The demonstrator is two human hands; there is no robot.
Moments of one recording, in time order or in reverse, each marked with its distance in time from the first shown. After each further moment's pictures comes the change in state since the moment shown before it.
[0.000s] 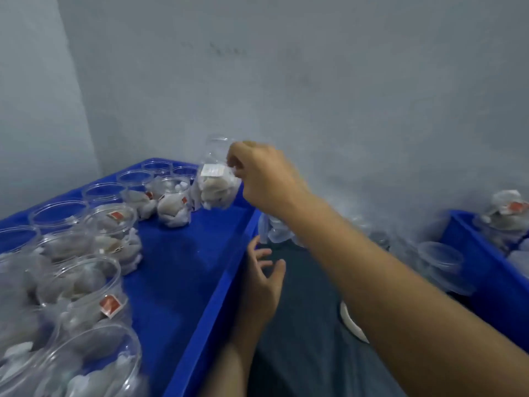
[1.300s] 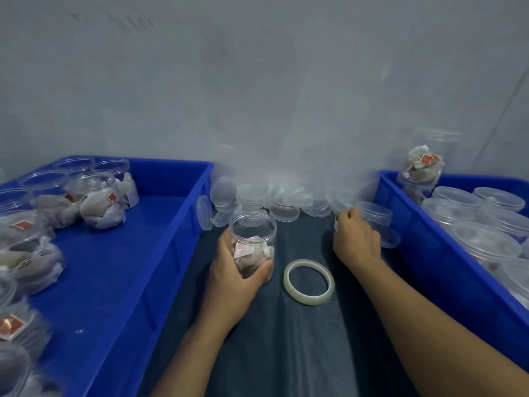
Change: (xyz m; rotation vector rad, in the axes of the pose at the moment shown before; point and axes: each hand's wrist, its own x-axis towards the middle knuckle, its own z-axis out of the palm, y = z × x) left_hand -0.035 0.011 0.031 0.129 -0.263 0.159; right_hand -0.255 0.199 0.016 -0.441 -0.093 0.943
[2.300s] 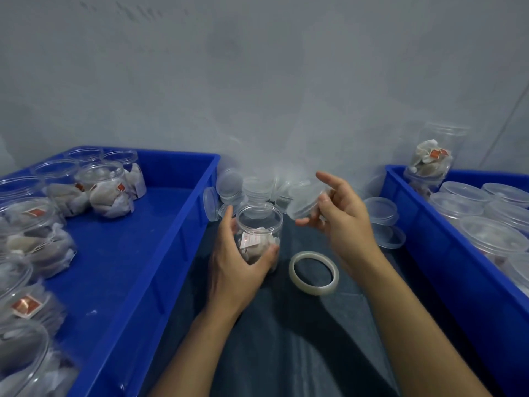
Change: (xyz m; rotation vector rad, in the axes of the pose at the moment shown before) left_hand -0.004 0.014 -0.003 0.136 0.114 0.018; right_hand -0.063 -0.069 -0.079 1.652 -0.103 -0.098
